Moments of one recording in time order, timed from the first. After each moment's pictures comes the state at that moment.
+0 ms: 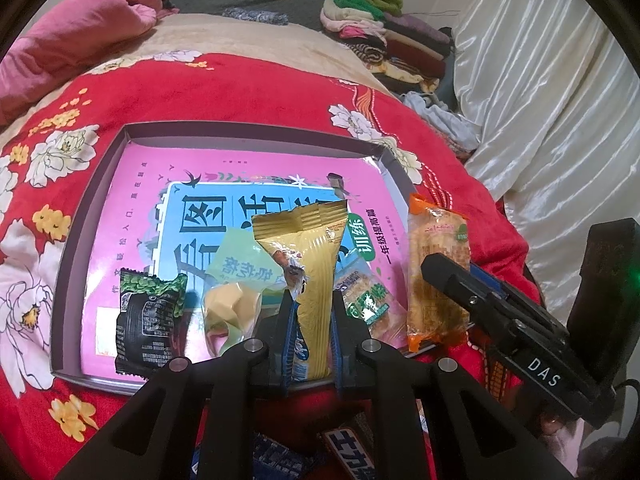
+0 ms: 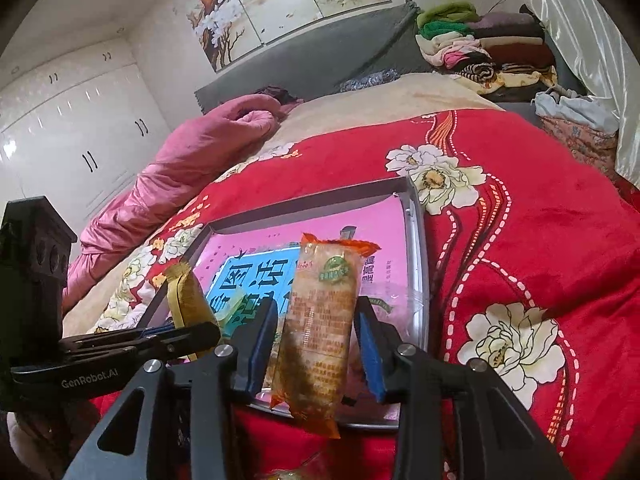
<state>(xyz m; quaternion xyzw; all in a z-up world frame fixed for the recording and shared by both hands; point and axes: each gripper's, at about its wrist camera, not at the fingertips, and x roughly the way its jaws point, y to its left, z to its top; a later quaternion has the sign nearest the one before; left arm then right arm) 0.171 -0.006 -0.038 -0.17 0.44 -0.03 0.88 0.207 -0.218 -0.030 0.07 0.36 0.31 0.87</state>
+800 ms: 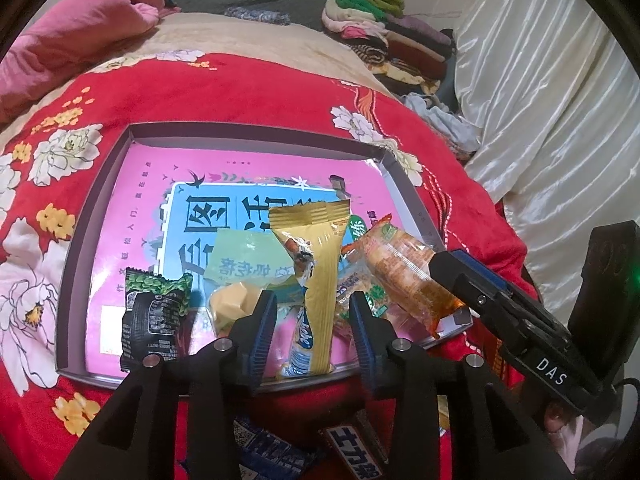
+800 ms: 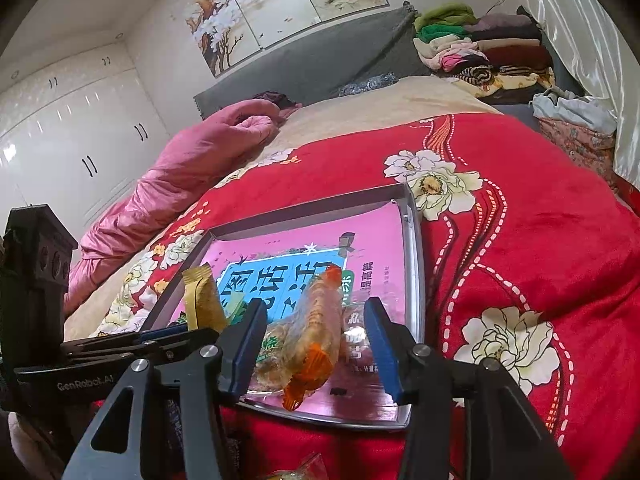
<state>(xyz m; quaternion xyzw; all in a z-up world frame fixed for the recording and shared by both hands) 0.168 -0.002 -0.035 -0.17 0.44 -0.03 0.88 0.207 -0.219 -0.025 0.07 0.36 0.31 0.88</state>
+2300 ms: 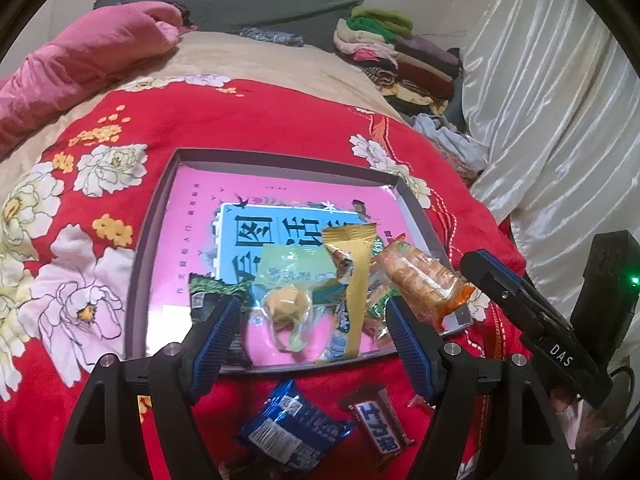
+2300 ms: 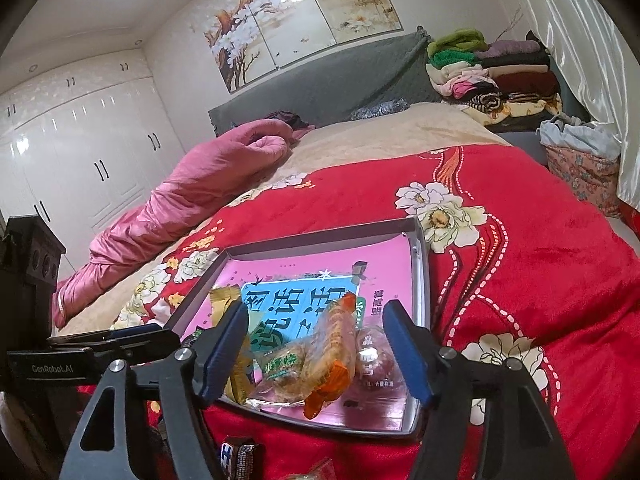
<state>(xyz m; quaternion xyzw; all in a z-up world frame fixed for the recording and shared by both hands) 0.134 0.026 -0.007 -0.17 0.41 -0.01 0.90 0.194 -0.221 -0.004 0.07 0.31 0.33 0.89</state>
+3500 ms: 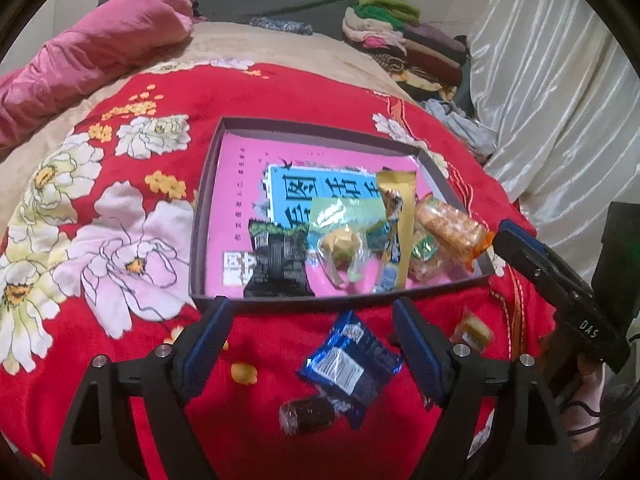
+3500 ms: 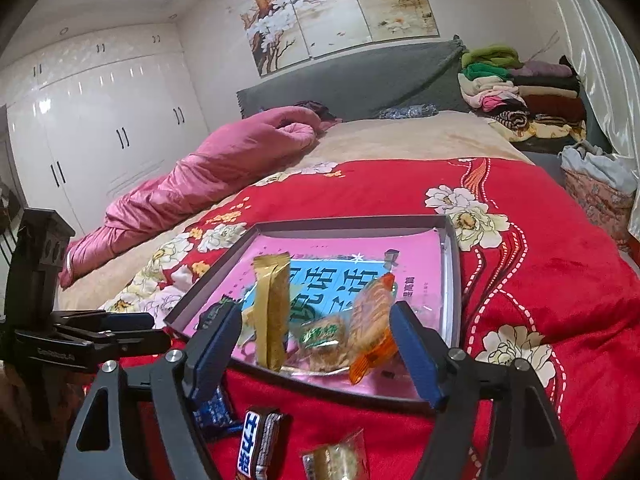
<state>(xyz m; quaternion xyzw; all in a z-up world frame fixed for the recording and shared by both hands) 0.087 0.052 -0.022 -0.15 0.43 0.00 0.89 0.156 -0.204 0.001 0.01 0.30 0.37 0.88</state>
